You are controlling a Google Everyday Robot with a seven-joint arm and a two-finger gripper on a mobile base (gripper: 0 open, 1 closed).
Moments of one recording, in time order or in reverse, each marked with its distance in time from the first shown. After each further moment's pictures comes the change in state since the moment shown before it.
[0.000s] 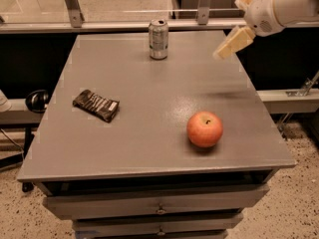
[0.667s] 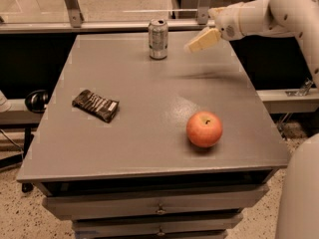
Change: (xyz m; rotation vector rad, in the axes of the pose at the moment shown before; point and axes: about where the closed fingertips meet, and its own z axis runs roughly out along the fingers) arm -0.017 -0.027 0.102 -0.057 -0.241 0.189
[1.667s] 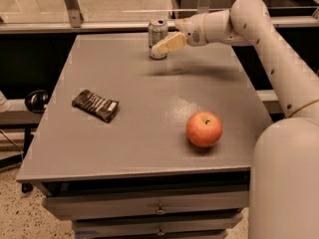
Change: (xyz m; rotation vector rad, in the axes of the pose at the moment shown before) arm -0.028 0.046 0.098 -0.183 -0.135 0.144
